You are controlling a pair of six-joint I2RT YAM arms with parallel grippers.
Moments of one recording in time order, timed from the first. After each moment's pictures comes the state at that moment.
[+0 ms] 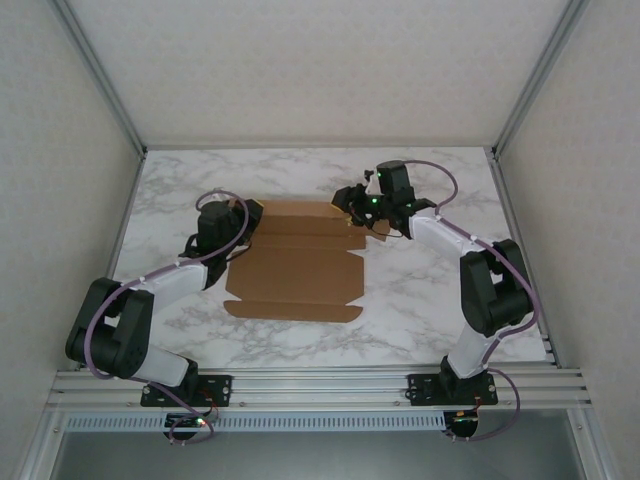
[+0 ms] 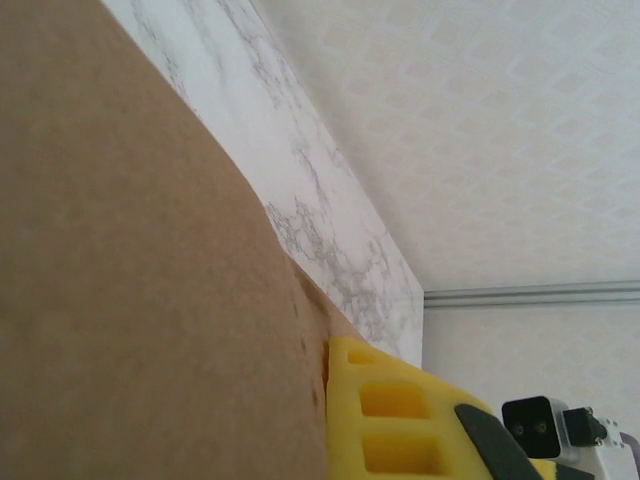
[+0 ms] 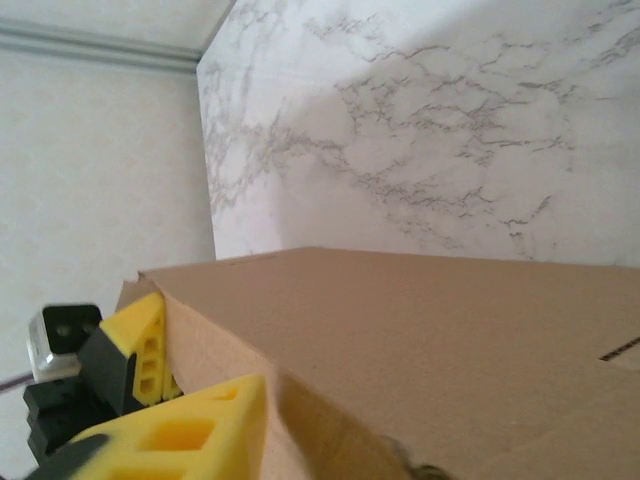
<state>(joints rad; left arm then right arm) -0.28 1.46 0.67 0.47 0.10 -1.19 0.42 1.73 1.20 -0.09 -0.59 0.99</state>
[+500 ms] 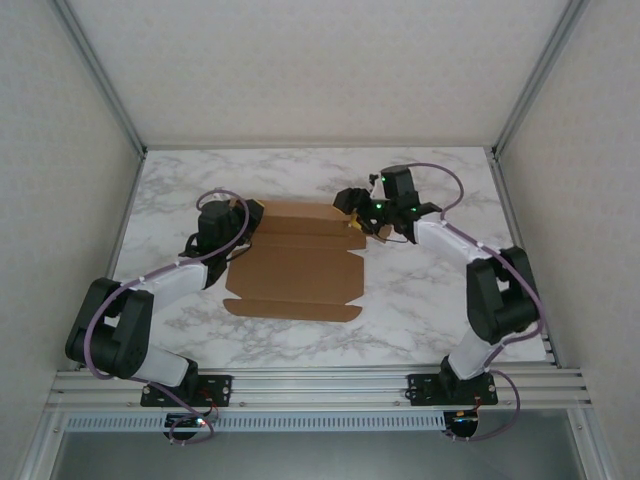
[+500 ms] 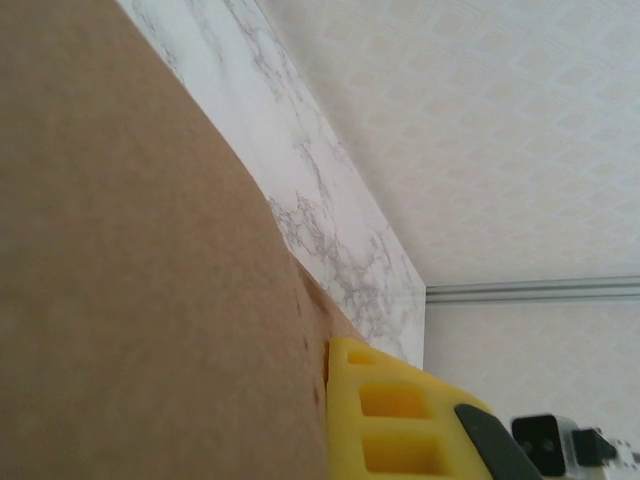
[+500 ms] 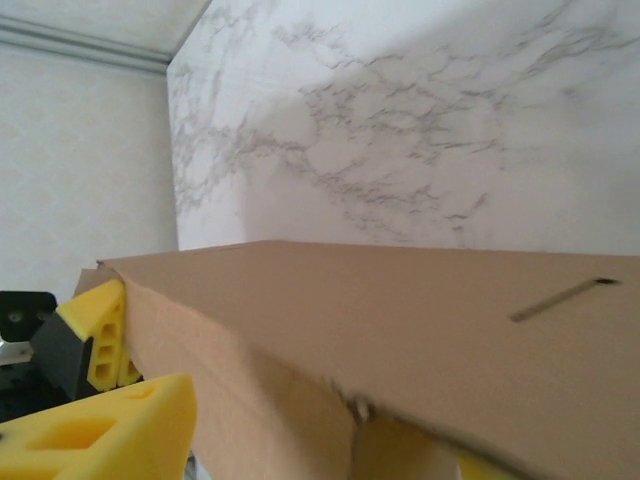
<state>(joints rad) -0.28 1.45 0.67 0.45 0.10 -1.18 0.41 1.63 1.13 -0.17 -0.52 0.88</state>
